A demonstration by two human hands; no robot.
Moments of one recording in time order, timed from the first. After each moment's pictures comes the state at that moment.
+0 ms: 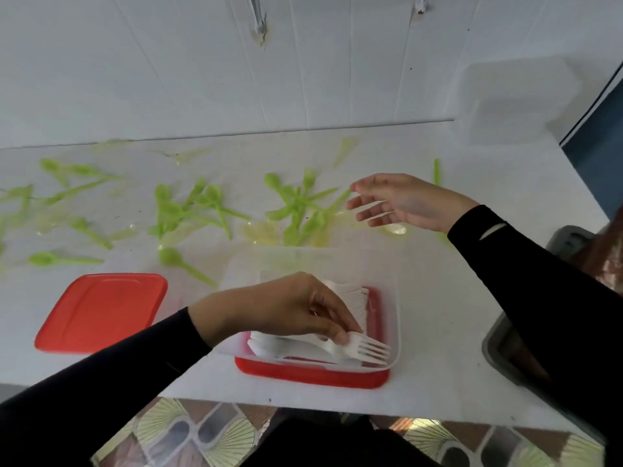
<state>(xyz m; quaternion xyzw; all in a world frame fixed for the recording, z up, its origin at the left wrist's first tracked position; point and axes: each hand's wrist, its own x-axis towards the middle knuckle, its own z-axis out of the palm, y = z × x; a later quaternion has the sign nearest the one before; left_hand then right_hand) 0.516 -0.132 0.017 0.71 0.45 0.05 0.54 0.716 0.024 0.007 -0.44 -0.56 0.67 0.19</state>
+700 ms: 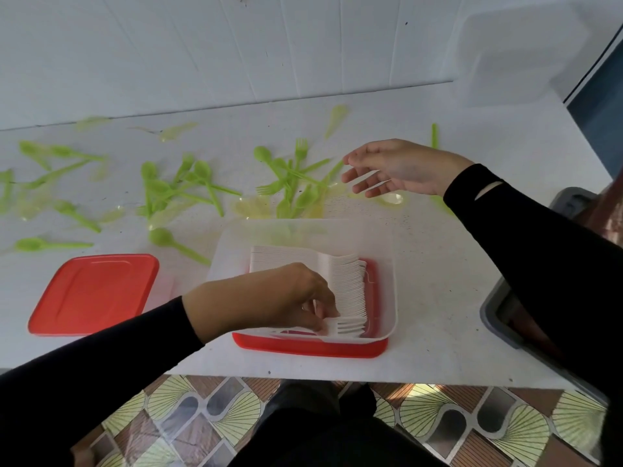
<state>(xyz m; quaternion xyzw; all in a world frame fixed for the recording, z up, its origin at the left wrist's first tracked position) 0.512 -0.142 -0.002 0.84 0.40 -0.07 0.37 0.718 0.028 0.001 -0.45 -0.60 0.64 0.16</state>
